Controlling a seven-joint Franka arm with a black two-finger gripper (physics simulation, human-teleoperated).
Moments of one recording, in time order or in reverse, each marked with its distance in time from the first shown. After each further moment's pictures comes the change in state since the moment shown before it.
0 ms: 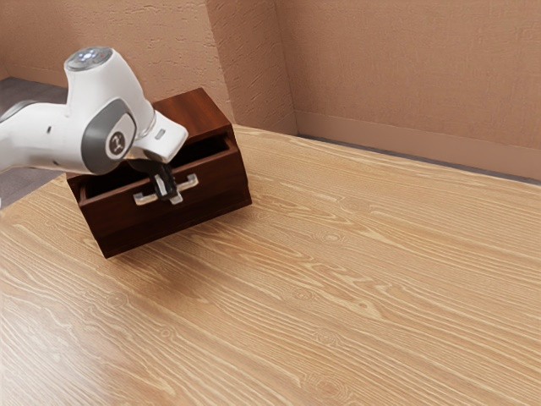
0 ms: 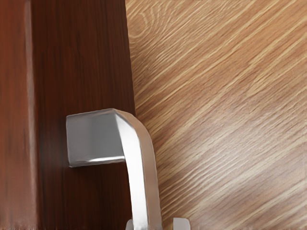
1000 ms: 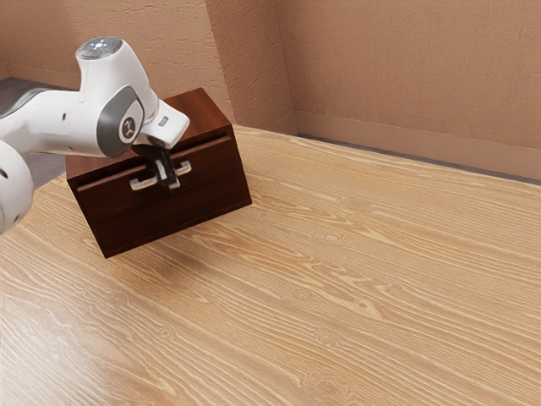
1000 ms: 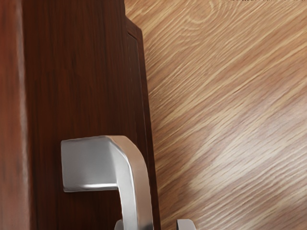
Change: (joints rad) arm 0.056 0.166 0.008 0.217 -0.024 -0.047 0.047
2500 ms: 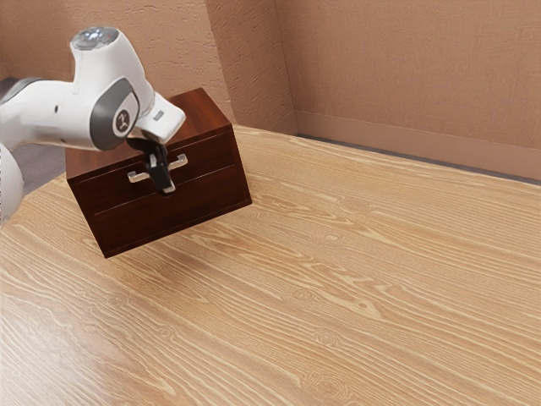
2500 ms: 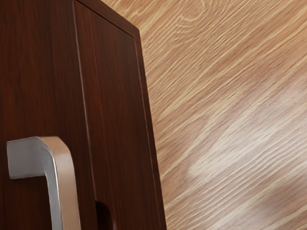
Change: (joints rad) arm -0.013 -0.036 0.001 -0.003 0.039 -0.029 0.020
